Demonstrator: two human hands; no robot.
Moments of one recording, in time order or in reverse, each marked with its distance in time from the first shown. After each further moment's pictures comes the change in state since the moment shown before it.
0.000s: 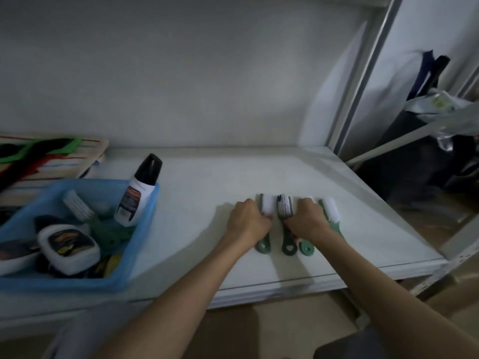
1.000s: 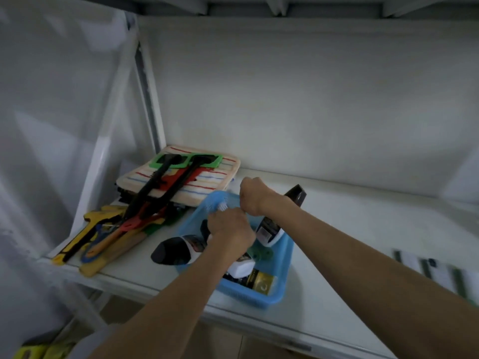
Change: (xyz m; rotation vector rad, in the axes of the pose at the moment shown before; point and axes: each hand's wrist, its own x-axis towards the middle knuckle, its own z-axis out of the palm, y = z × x) left_hand -0.025 -0.187 -0.208 0.550 0.137 -0.350; right_hand -0.077 -0.342 0.107 -0.289 -0.323 -0.857
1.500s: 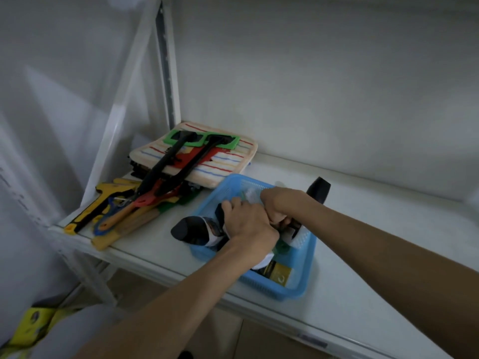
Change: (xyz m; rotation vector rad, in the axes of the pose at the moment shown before) left_hand -0.017 -0.001 0.008 0.001 0.043 -0.050; right_hand 0.011 -0.004 0.025 -0.438 -0.491 0.196
